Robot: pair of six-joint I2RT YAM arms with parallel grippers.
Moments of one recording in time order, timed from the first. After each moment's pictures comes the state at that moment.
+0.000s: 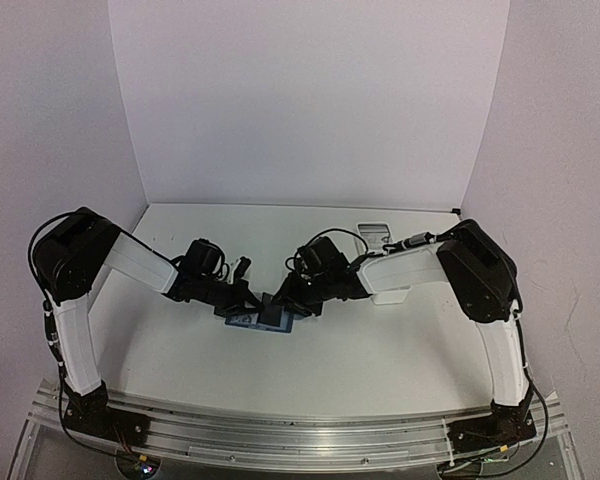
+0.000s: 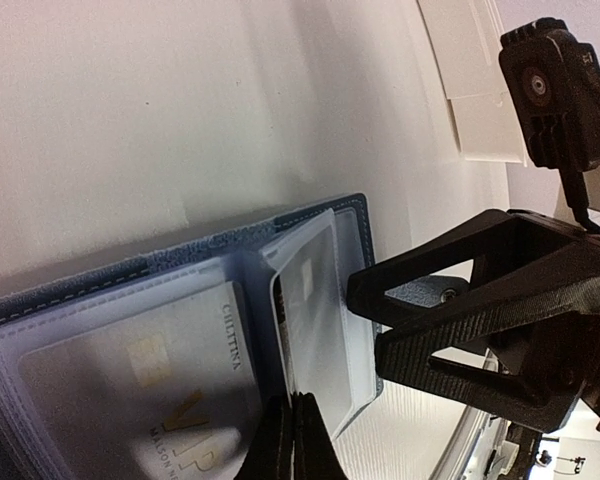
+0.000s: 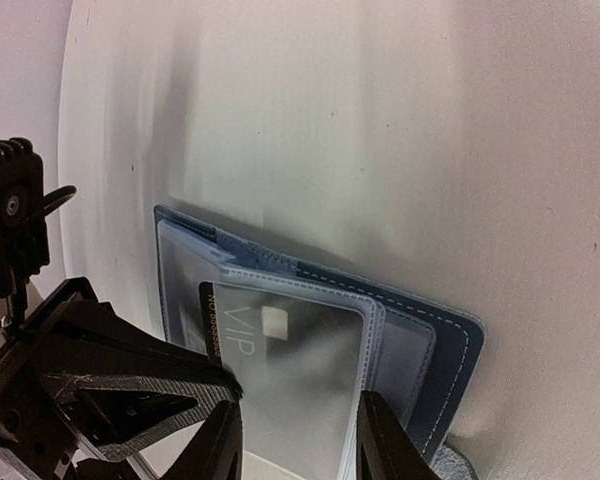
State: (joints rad) left arm -0.56 1.94 0.91 0.23 0.63 -0.61; right arm 0.85 2.21 1.45 -0.04 -0.26 1.03
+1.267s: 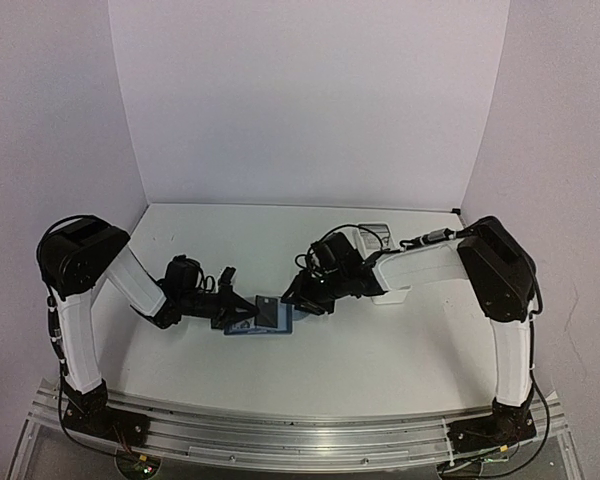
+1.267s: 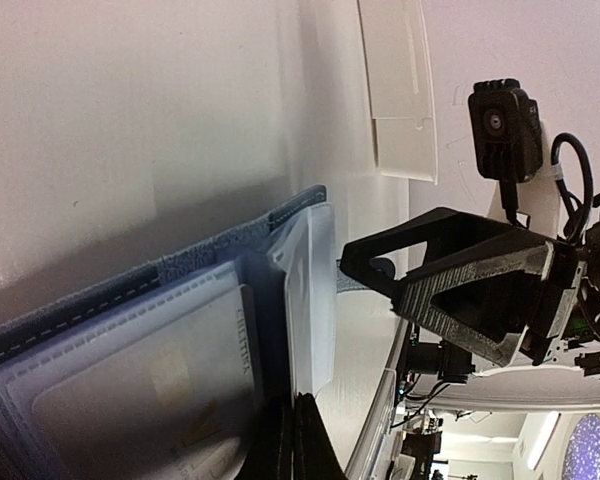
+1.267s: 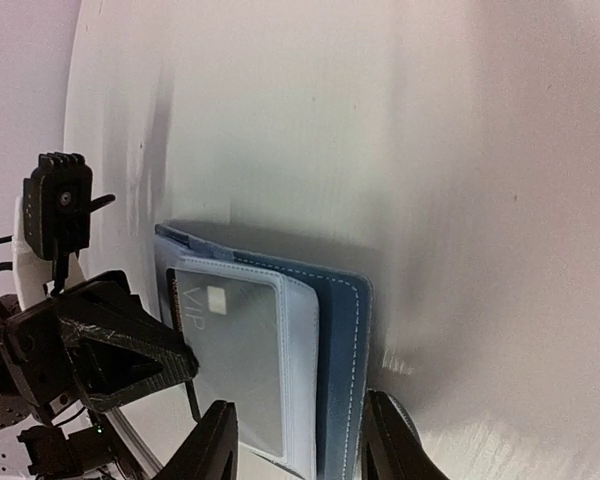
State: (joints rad) left arm -0.51 1.99 0.66 0.79 0.81 -0.98; right arm 0.82 2.11 1.35 -0.04 -0.29 0.97
